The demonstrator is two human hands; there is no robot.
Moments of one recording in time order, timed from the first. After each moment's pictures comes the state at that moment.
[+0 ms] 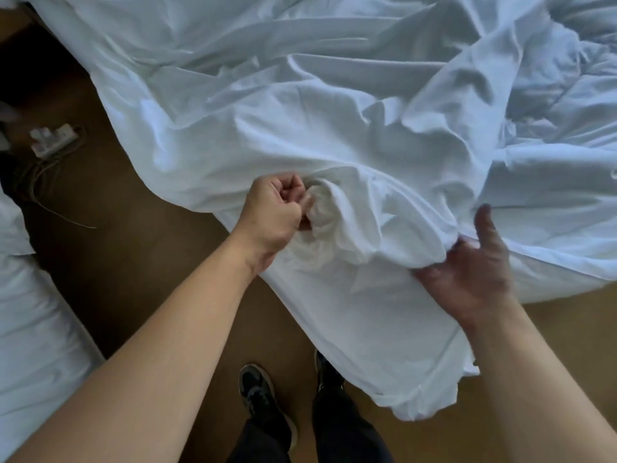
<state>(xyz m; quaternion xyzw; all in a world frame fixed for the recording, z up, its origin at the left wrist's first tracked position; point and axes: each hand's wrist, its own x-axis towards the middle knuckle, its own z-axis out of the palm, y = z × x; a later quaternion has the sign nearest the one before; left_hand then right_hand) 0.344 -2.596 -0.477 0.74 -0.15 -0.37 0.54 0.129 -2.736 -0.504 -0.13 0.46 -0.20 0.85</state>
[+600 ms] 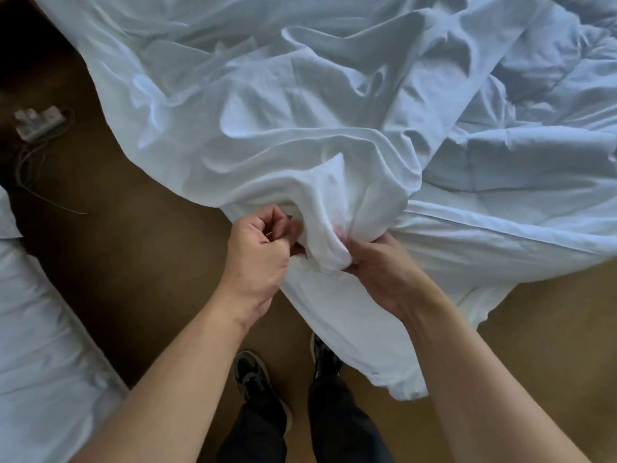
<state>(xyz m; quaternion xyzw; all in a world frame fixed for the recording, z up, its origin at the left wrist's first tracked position) 0.292 -2.533 -0.485 0.71 -0.09 -0.33 0.61 0.170 -2.660 -0.522 -0.45 0.32 -0.02 0.83</state>
